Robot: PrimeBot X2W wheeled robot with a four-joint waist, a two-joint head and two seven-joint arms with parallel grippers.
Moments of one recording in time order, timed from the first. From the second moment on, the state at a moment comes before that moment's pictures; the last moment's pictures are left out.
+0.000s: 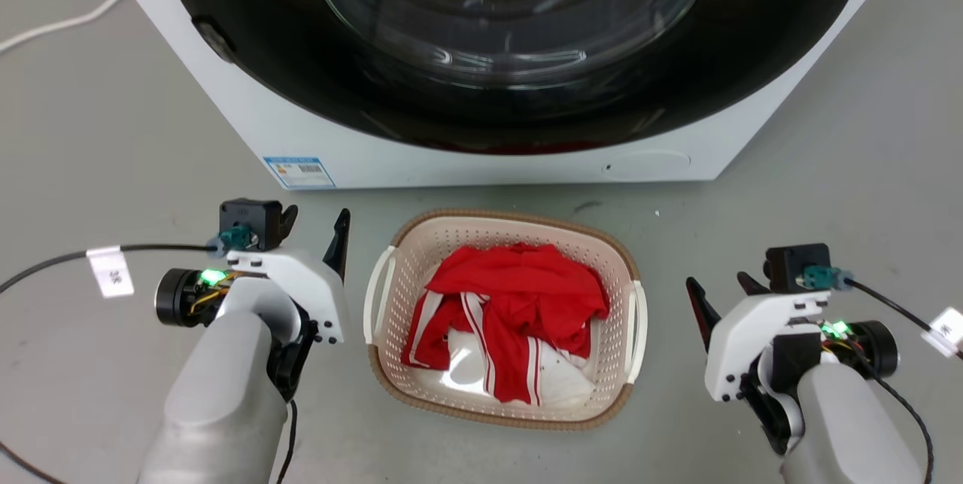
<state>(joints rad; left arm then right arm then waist) -0.58 0.16 -0.15 0.80 -0.24 -0.13 -0.11 -0.34 -0.05 0.01 0.52 0.09 0.13 0.17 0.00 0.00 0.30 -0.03</state>
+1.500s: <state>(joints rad) -1.02 0.34 -0.73 1.11 -0.76 -0.13 0.24 -0.94 -0.05 0.49 1.20 0.64 0.13 0.30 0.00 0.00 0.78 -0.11</state>
